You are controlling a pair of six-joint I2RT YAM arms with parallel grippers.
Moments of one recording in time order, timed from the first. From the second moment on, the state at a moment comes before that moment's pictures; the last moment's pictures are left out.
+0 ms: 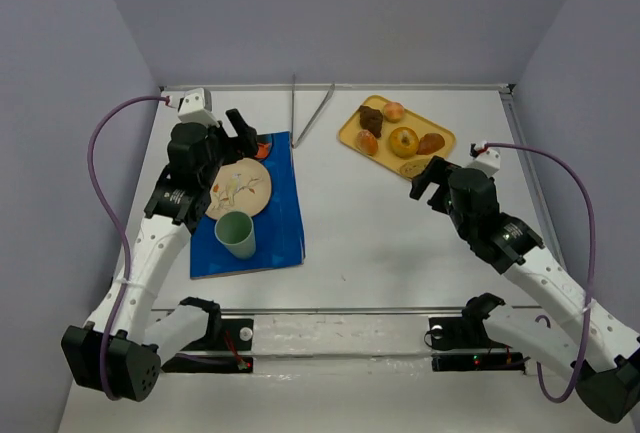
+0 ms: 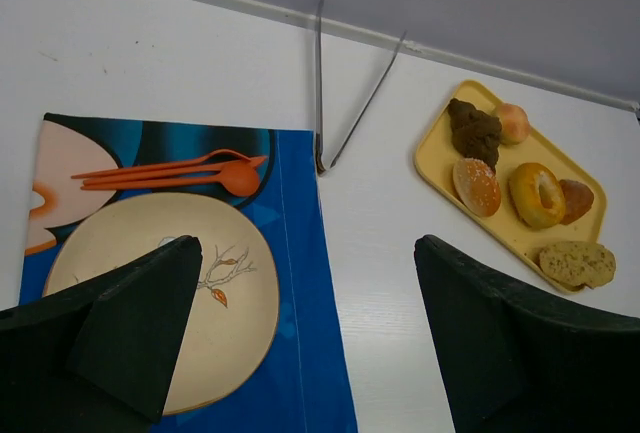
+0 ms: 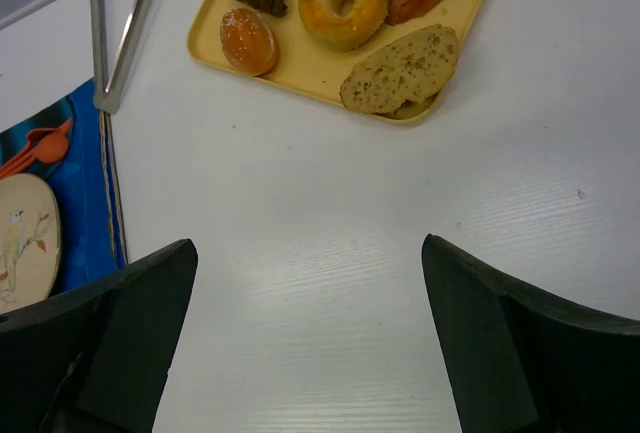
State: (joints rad) left arm -0.26 1.02 0.99 -0.21 -0.12 -0.39; right arm 0.57 0.83 0.80 -0.45 0.51 0.66
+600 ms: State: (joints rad) left arm -0.26 1.36 1.24 -0.22 0.00 -0.29; right arm 0.57 0.82 0.80 -0.45 0.51 0.59
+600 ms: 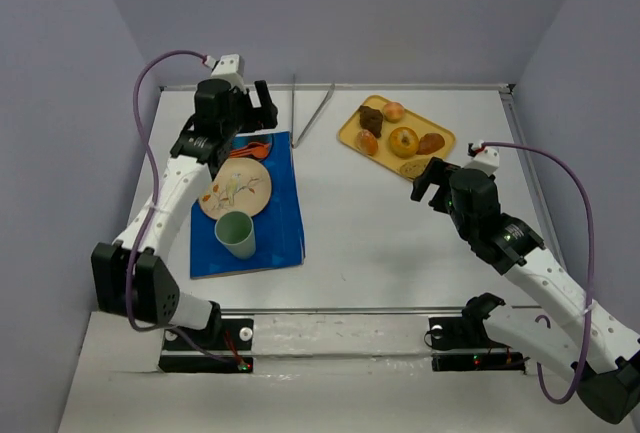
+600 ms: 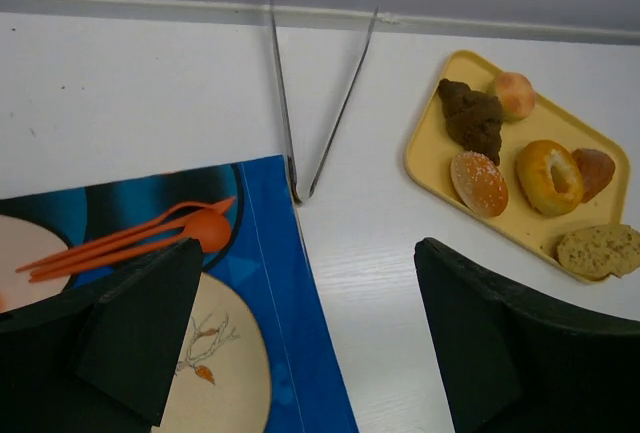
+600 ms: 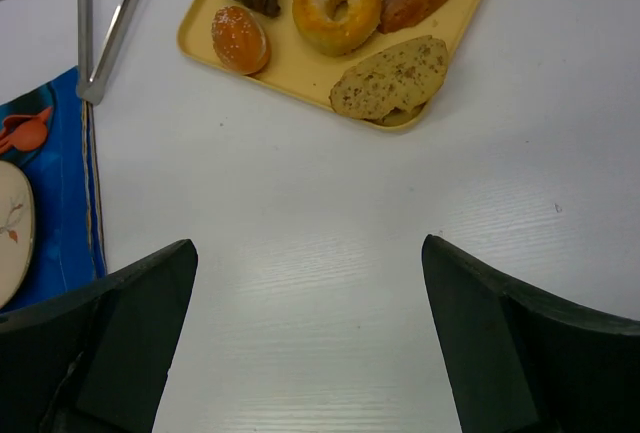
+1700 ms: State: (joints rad) left arm -0.33 2.50 2.33 -0.63 0.00 -0.07; right arm 0.57 0.85 0.79 -0.44 0.55 0.50
